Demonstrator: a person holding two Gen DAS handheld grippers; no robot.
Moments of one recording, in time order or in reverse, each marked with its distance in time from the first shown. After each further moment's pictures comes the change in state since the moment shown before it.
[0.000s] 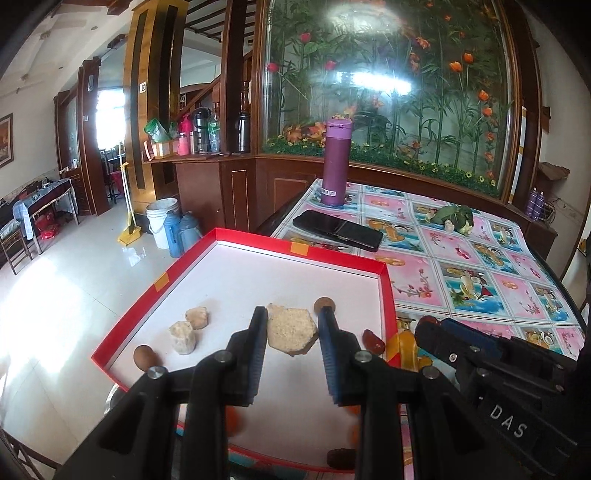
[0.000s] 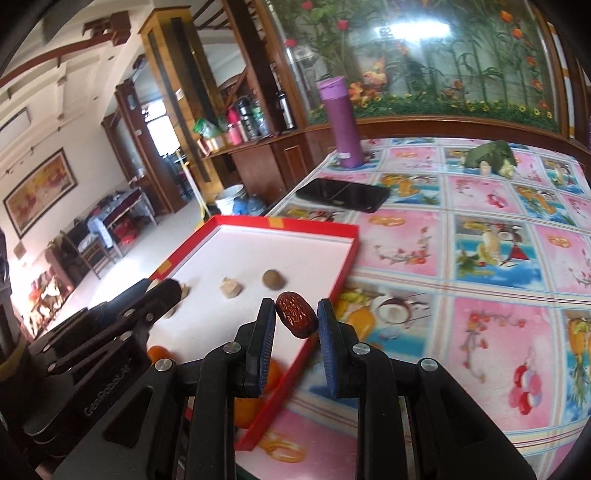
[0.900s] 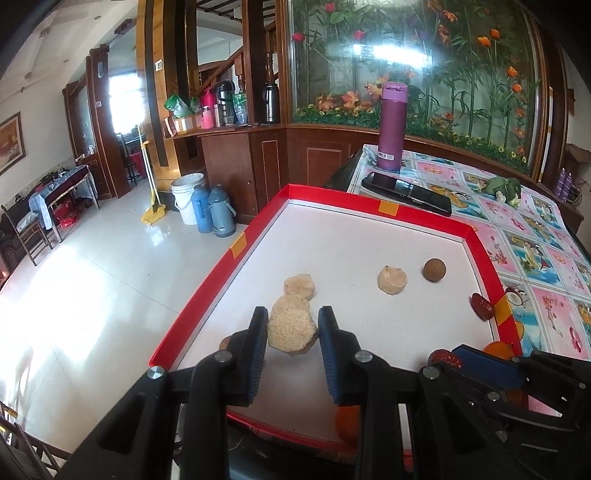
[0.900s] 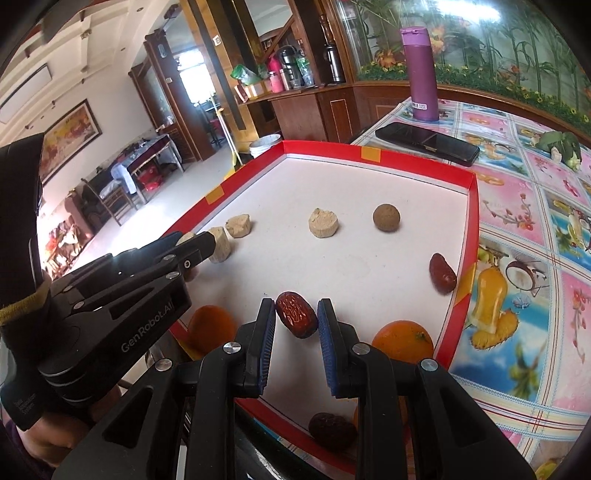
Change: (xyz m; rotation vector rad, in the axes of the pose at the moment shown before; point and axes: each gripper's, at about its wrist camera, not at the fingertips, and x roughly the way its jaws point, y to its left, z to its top) left arm 0.033 0.081 -0.018 0.021 0.110 0.097; right arm 0.063 0.071 -0.034 -0.092 0.171 0.077
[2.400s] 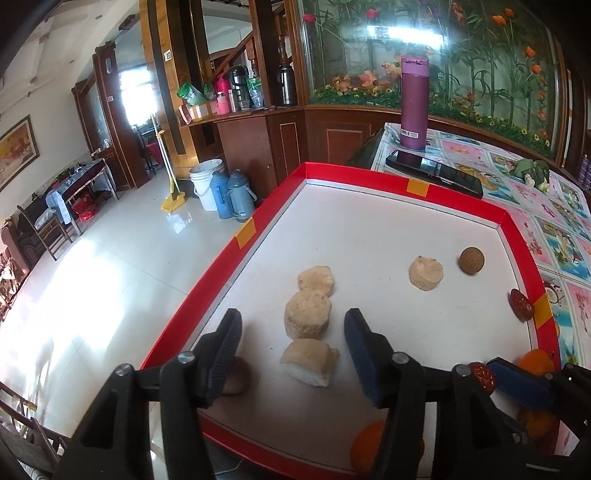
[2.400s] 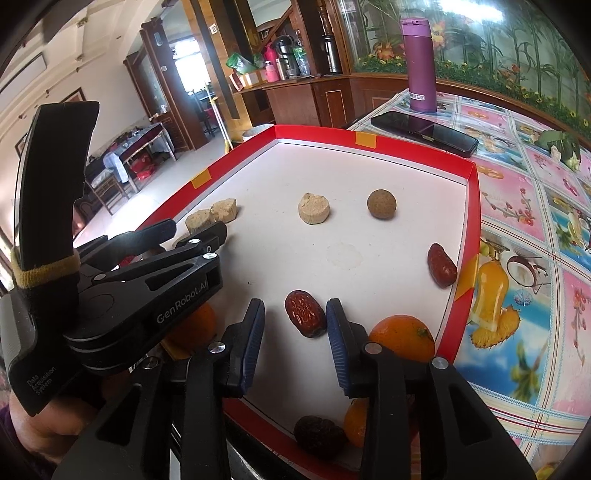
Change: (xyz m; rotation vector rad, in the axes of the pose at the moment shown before) left arm 0.025 -0.002 0.001 0.015 0.069 0.105; right arm 0.007 0.004 -0.005 -0.022 0.034 -0.025
